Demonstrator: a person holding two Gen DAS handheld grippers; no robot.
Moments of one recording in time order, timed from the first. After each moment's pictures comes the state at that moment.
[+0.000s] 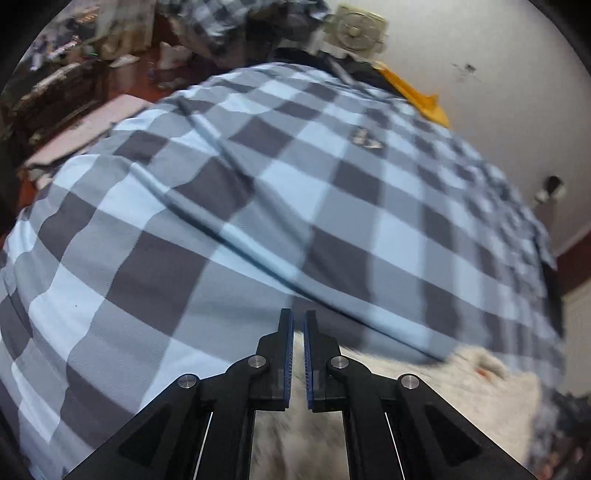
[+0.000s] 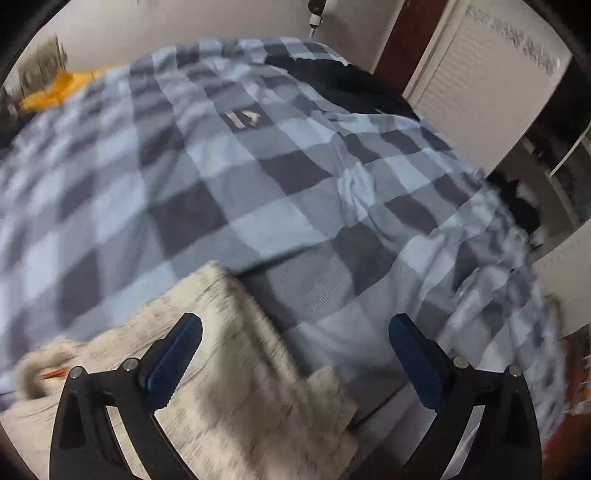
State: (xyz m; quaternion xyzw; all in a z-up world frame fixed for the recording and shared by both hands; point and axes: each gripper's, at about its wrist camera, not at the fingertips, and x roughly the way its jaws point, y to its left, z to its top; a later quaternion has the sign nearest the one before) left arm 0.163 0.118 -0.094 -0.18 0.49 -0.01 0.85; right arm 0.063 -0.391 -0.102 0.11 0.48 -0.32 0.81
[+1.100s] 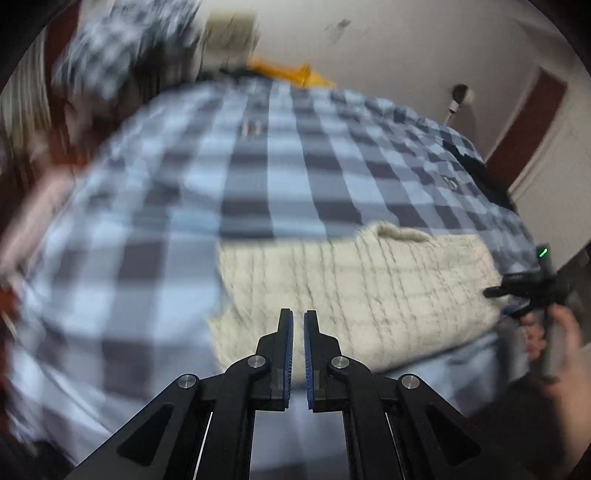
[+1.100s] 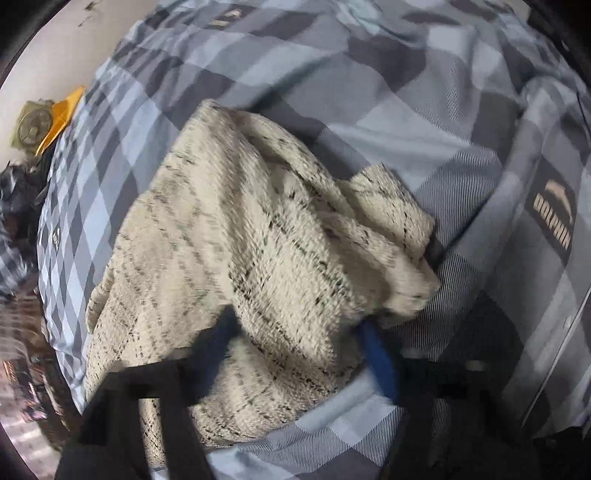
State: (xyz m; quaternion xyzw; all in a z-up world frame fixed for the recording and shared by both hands) left arm 0.034 0.063 -0.021 -0.05 0.46 -0.17 0.87; right arm 0.062 -0.353 -0.167 0.35 0.56 -0.20 0.73
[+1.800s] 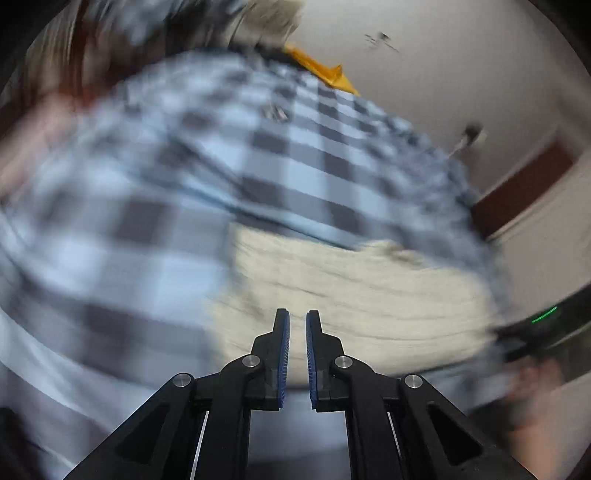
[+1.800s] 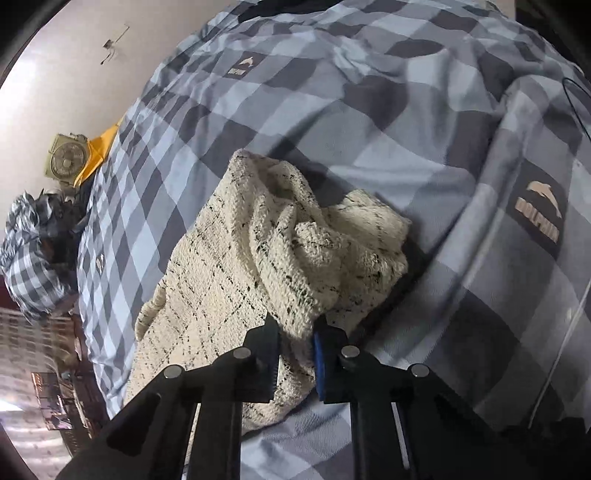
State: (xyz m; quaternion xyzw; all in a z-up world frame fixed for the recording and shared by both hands) left arm 0.054 0.122 -0.042 -0.14 0.50 -0.16 0.84; right arm 0.032 -0.359 -0.141 0.40 0.48 -0.19 0.76
